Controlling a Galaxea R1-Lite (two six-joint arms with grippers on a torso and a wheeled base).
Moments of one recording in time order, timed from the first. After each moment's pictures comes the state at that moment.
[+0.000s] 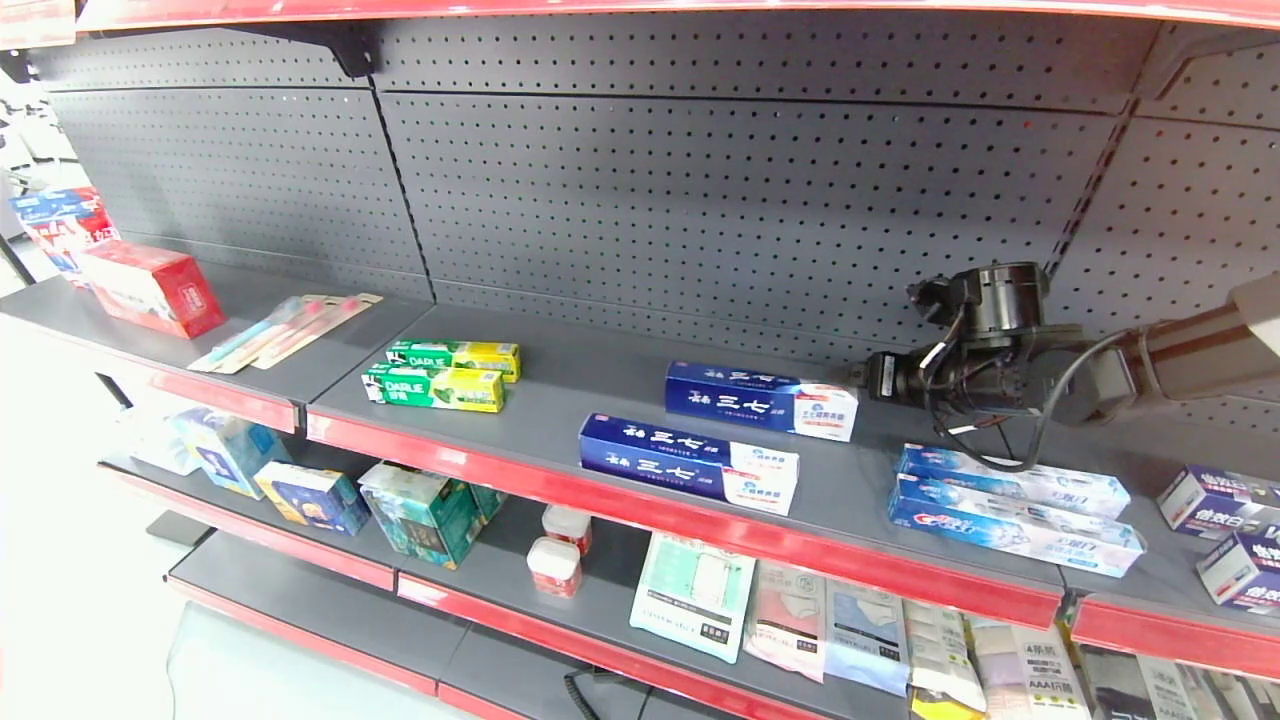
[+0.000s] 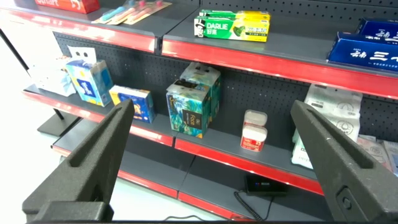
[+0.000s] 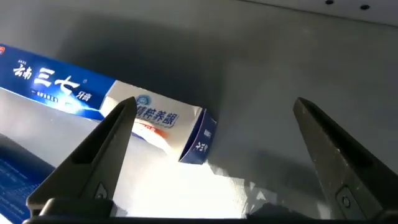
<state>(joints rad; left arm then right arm) 0.00 0.00 0.00 0.00 0.06 -0.01 0.12 2.09 -1.25 -0.25 0.10 0.21</state>
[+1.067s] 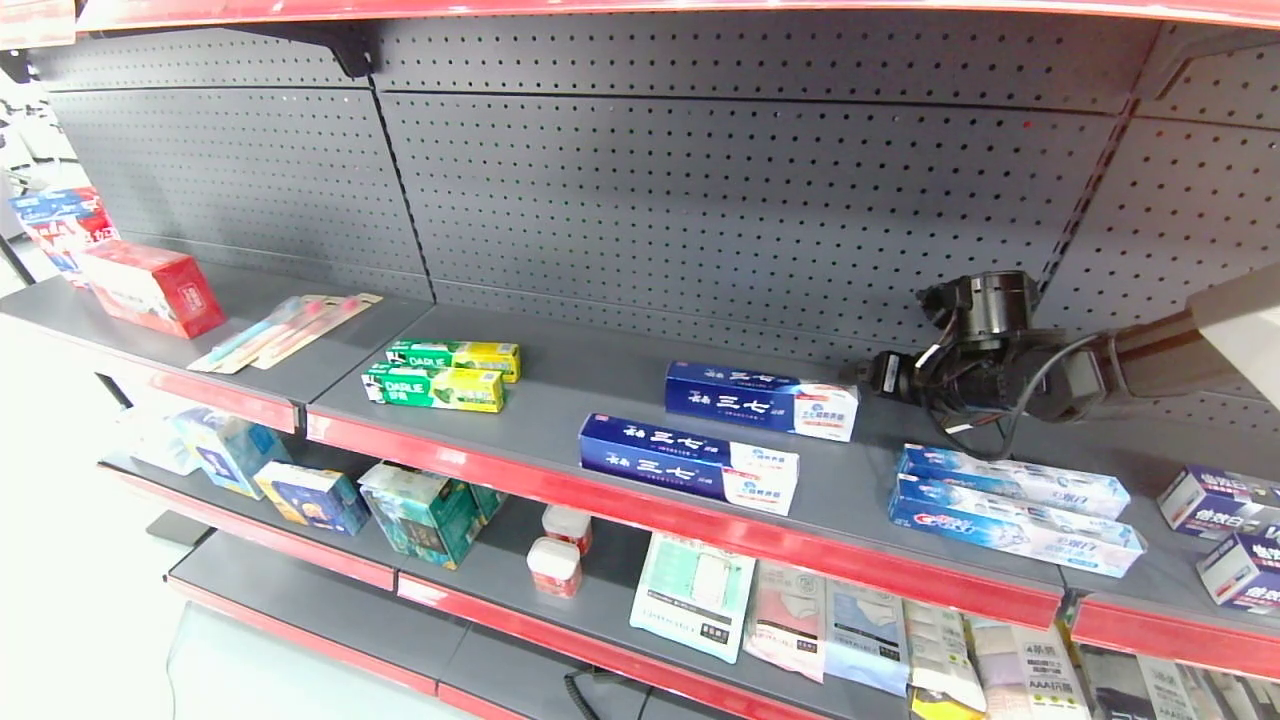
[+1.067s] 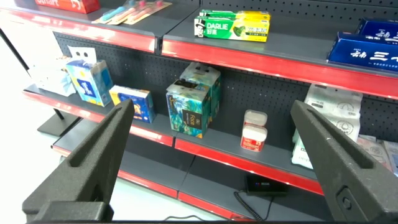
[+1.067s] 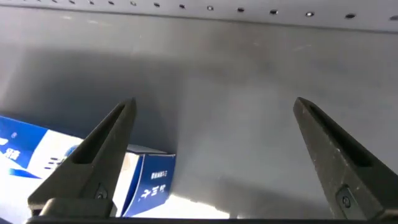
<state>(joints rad) 0.00 0.00 0.00 0.00 0.06 -0.01 0.09 2.17 -1.32 -0.25 0.02 0.27</state>
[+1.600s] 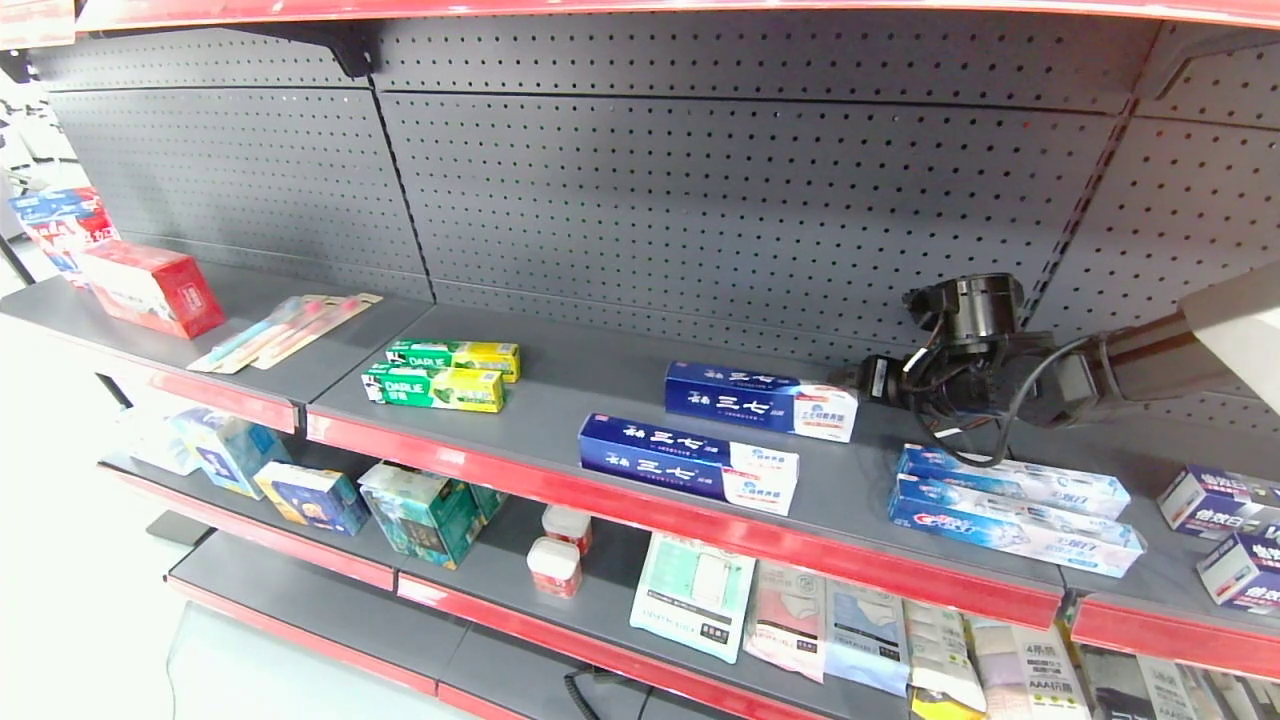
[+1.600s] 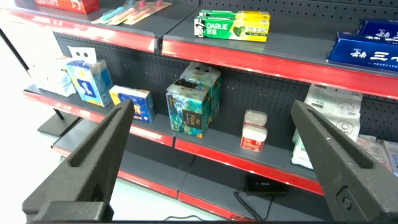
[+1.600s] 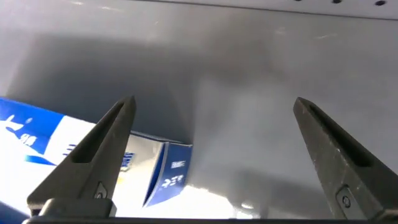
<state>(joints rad) 0.00 0.00 0.00 0.00 0.06 -0.01 0.12 2.16 -1.30 -0.25 0.01 0.27</state>
